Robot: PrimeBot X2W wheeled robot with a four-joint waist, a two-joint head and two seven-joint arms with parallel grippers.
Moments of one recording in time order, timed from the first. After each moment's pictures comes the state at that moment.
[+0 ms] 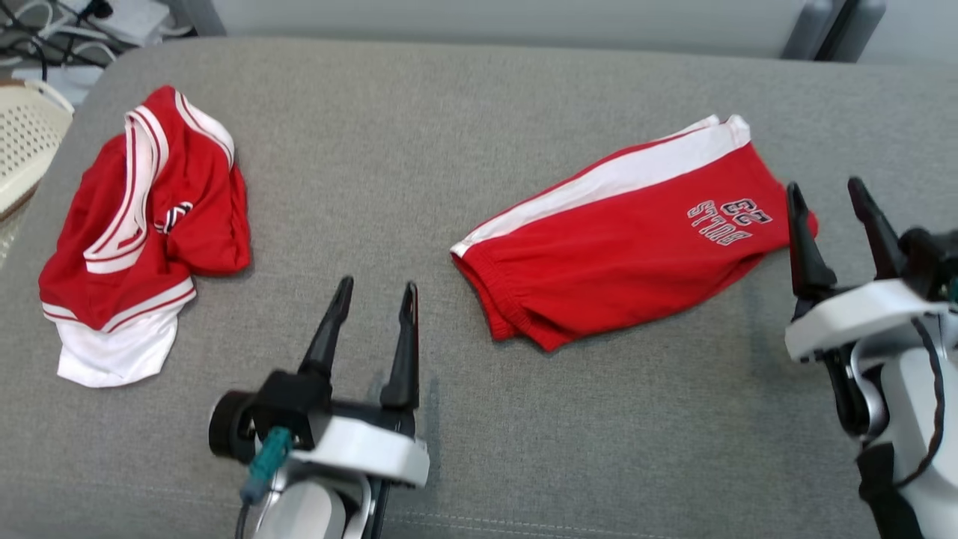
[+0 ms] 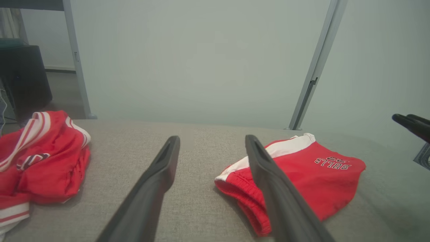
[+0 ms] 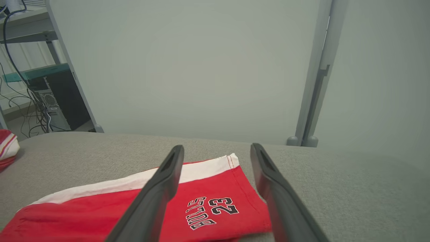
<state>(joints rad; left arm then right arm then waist) -0.22 0.04 -0.37 0.13 -0.32 0.17 -0.26 -0.55 -0.19 0.09 0.55 0.24 0.13 -0.25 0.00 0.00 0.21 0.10</state>
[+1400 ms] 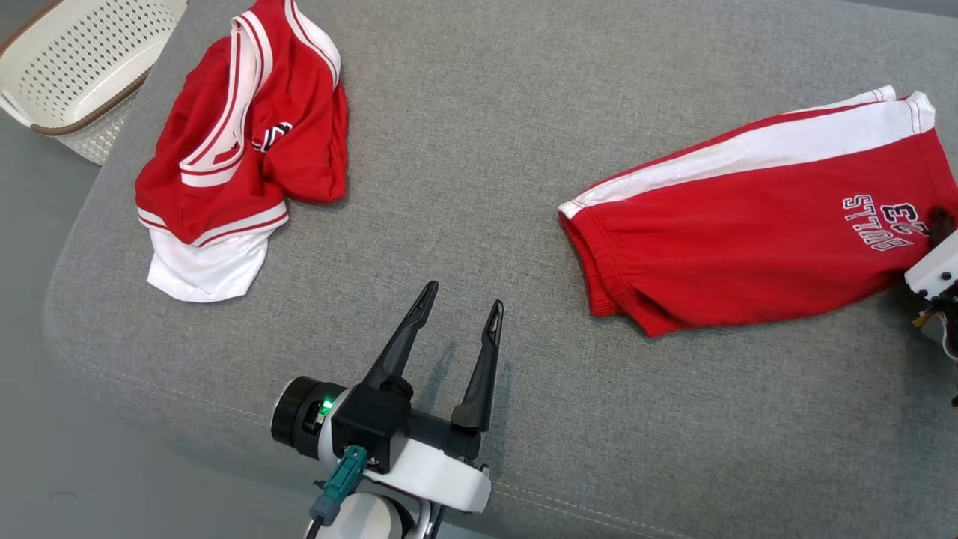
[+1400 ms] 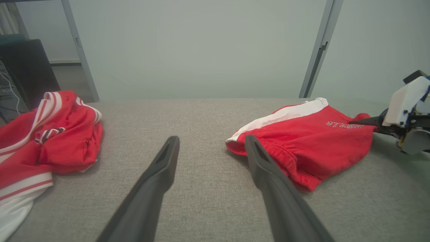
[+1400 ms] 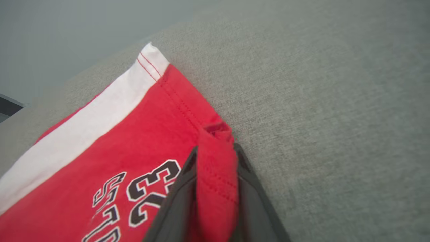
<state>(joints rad) -0.21 0.05 -0.53 0.08 -0.25 0.18 -0.26 -0.92 -0.30 -0.11 1.28 0.49 0.13 -0.03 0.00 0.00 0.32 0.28</state>
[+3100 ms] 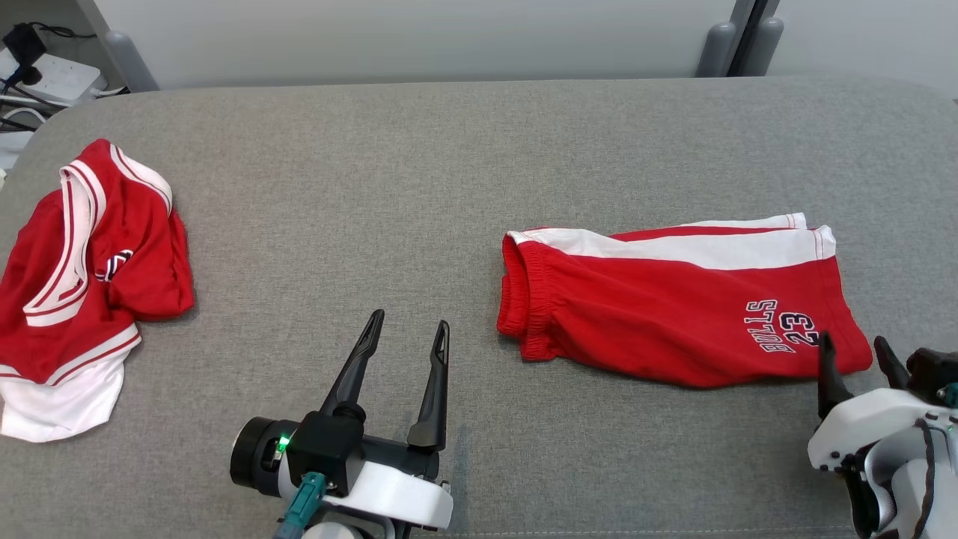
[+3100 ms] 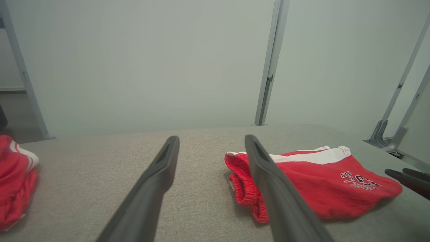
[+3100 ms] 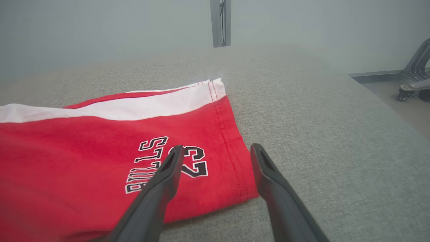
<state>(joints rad) -0.11 0.05 -0.43 0.05 -0.23 0.20 -0.26 -0.44 -0.12 -0.20 0.87 0.12 0.13 -0.25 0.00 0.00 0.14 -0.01</state>
